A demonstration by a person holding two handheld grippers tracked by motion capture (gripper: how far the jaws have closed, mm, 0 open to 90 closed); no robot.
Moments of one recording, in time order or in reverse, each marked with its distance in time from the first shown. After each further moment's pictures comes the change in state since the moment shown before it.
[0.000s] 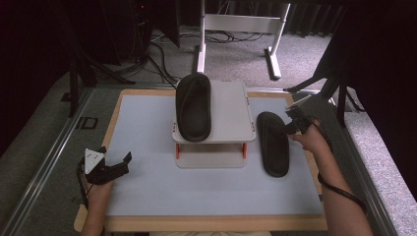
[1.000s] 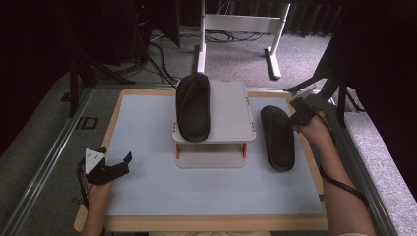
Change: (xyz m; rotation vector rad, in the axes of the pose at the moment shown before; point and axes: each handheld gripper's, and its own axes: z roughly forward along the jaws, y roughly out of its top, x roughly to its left) left arm 0.000 0.000 0.000 0.003 -0.001 0.006; right arm -0.001 0.017 -0.031 0.055 -0.017 0.119
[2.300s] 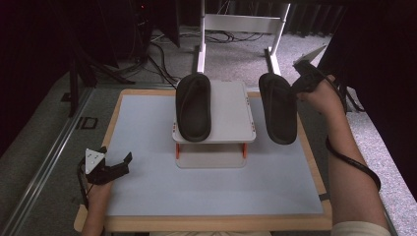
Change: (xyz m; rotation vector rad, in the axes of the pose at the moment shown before) left arm 0.000 0.000 0.000 0.000 -0.005 -0.001; right arm 0.039 0.046 -0.119 -0.096 -0.001 -0.028
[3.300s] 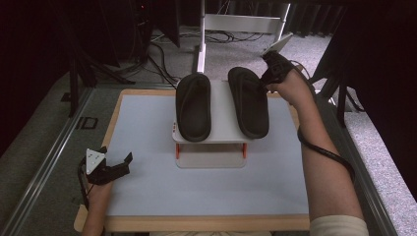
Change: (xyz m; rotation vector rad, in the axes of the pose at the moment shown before) left arm -0.001 0.000 0.000 -0.001 0.002 0.013; right arm 0.084 0.034 0.000 0.008 0.097 -0.089
